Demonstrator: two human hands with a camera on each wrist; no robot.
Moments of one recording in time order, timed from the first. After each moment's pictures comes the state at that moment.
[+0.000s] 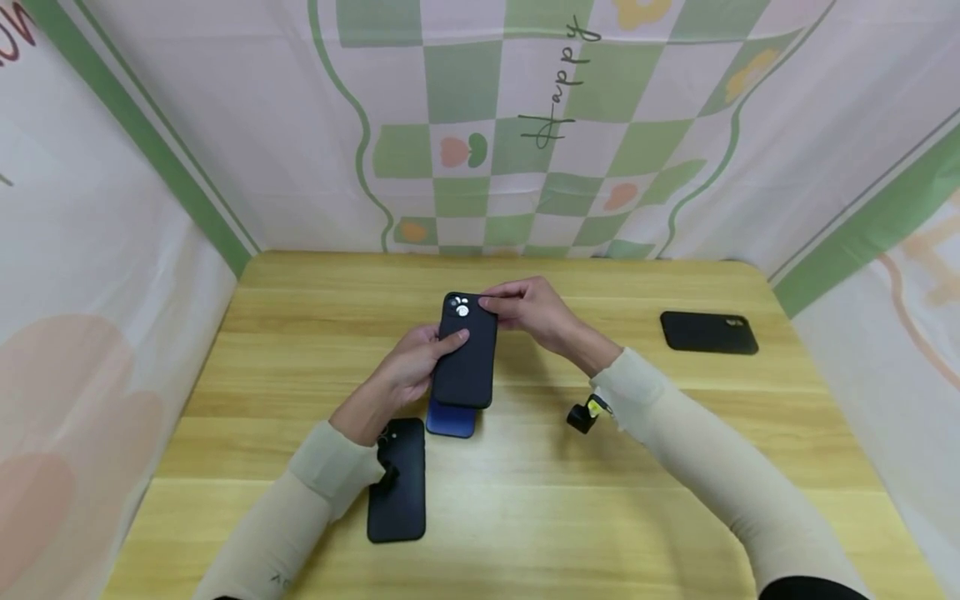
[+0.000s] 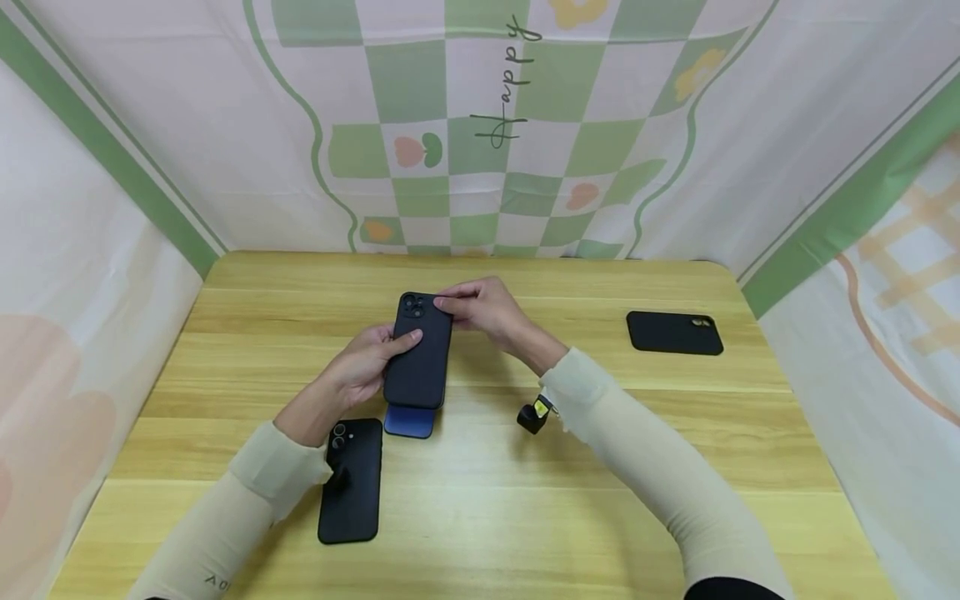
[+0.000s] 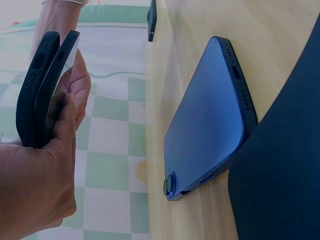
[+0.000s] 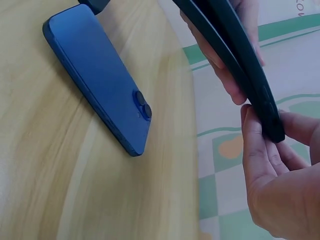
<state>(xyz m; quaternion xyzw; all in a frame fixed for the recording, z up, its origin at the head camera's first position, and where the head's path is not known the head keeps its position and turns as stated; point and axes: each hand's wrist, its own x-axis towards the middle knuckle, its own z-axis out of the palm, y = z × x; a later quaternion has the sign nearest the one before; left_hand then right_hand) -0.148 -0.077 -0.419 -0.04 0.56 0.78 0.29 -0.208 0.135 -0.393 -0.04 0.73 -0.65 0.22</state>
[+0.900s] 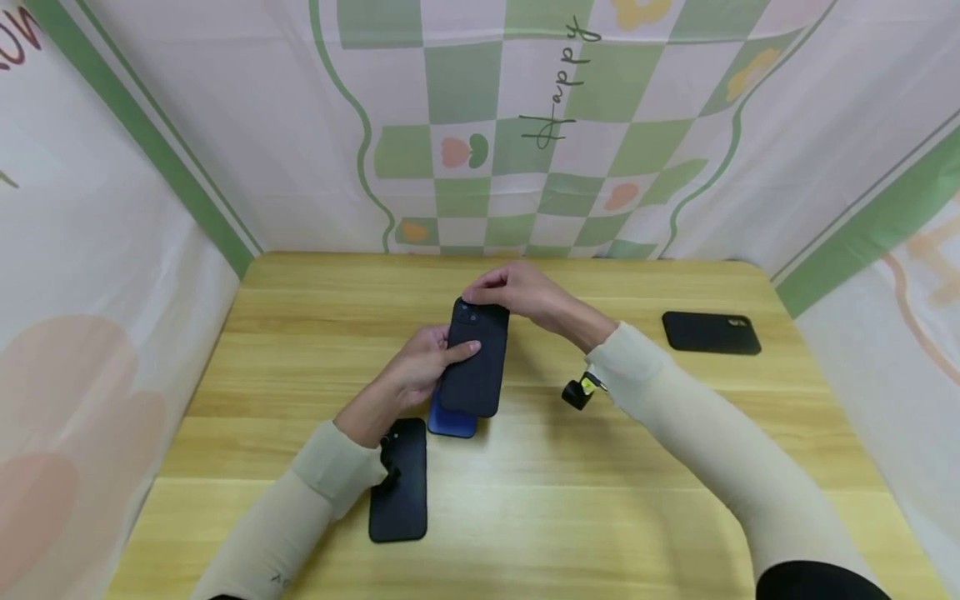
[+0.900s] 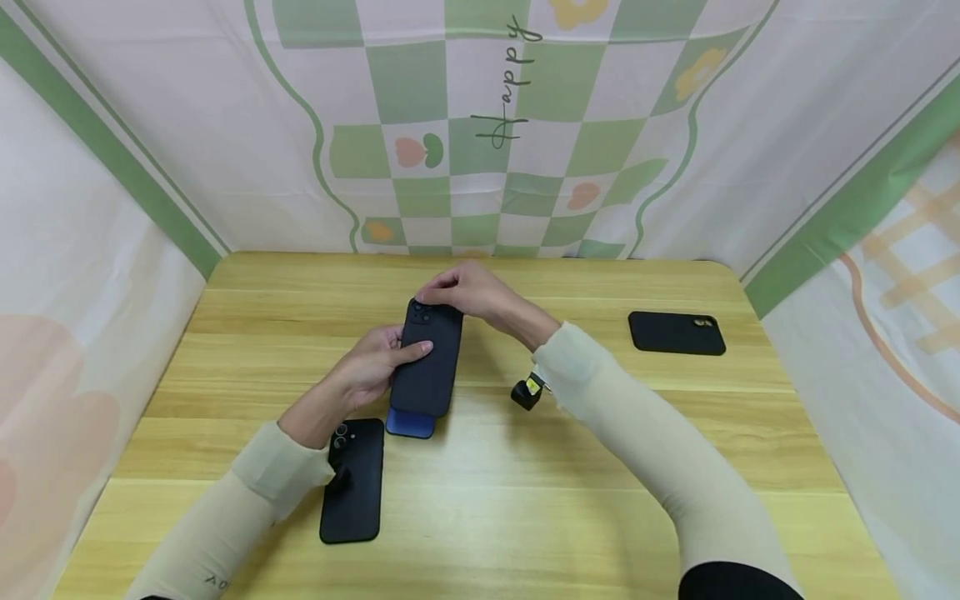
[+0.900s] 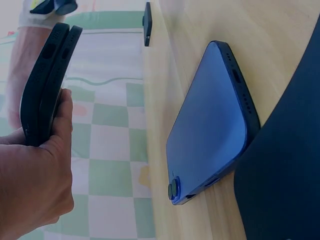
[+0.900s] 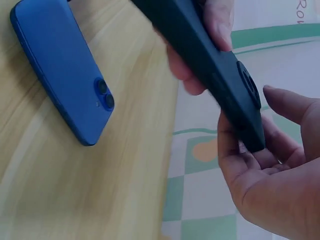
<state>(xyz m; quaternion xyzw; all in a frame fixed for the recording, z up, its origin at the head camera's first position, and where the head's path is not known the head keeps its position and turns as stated) -0.142 -0.072 -0.414 0.01 0.57 0.76 0.30 -0.221 0.127 -0.359 -0.14 0.82 -0.50 0.26</state>
